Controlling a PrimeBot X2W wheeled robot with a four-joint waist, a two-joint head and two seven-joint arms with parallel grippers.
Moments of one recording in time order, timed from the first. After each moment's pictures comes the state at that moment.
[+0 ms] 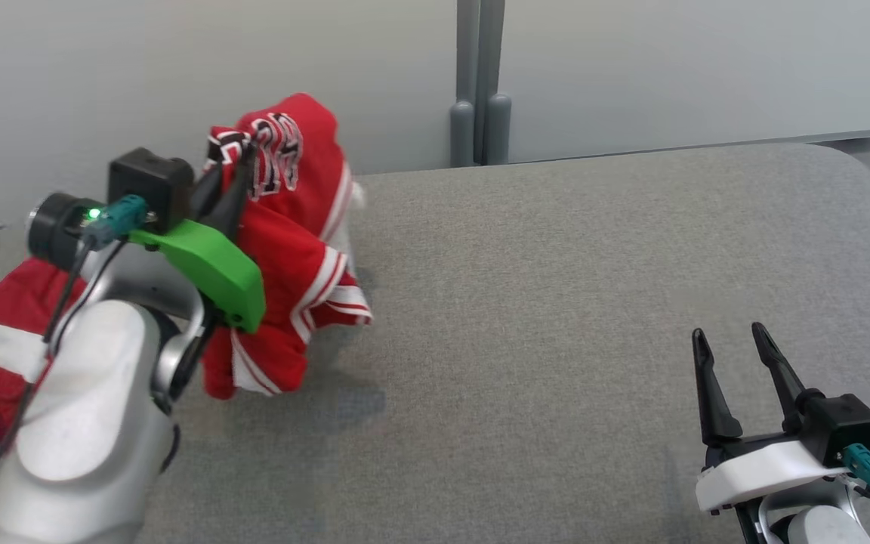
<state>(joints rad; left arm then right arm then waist) -0.61 0.34 -0.39 0.27 -0.38 -0.12 0.12 0.00 -0.05 -0.03 0.11 0.09 0.13 -0.26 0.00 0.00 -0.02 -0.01</state>
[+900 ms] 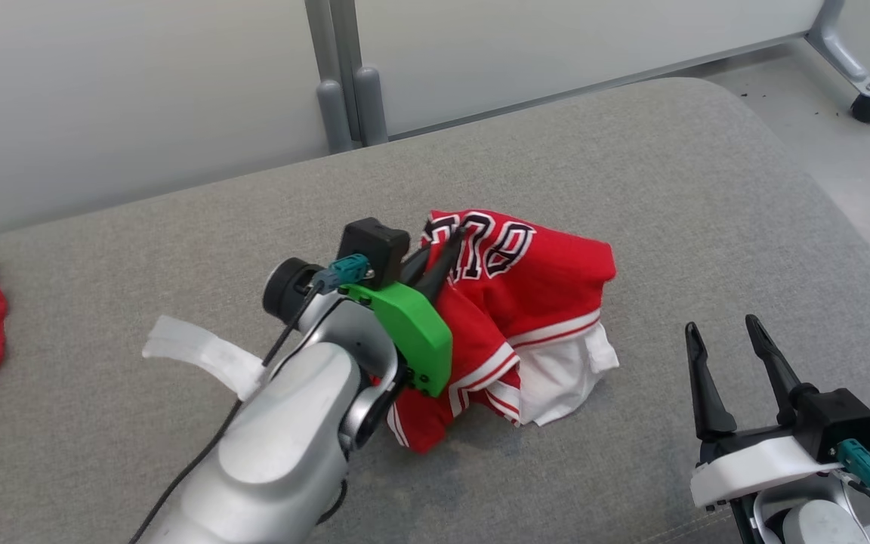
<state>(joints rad) -0.63 0.06 -0.71 0.44 -0.54 -0.03 0.03 -0.01 -0.05 -0.02 0.10 0.07 0.13 -0.26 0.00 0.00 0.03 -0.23</state>
